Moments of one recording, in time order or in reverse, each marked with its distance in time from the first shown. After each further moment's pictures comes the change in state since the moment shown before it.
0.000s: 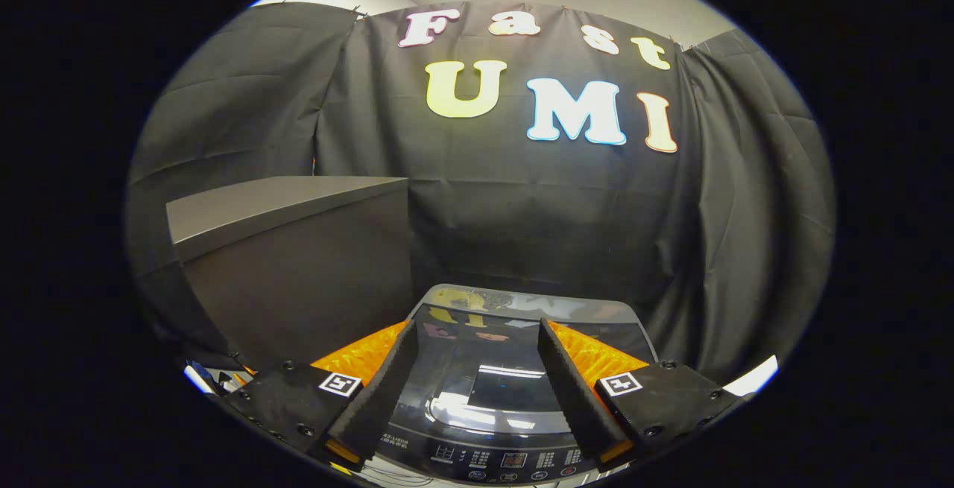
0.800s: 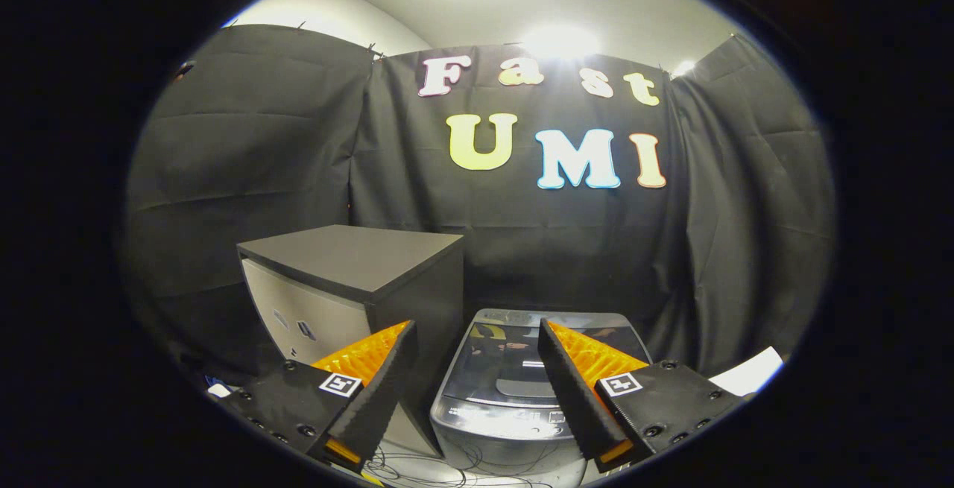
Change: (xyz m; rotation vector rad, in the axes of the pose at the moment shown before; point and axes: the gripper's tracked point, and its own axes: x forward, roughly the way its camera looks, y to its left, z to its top) arm -0.149 0.071 0.043 0.042 -0.155 0.009
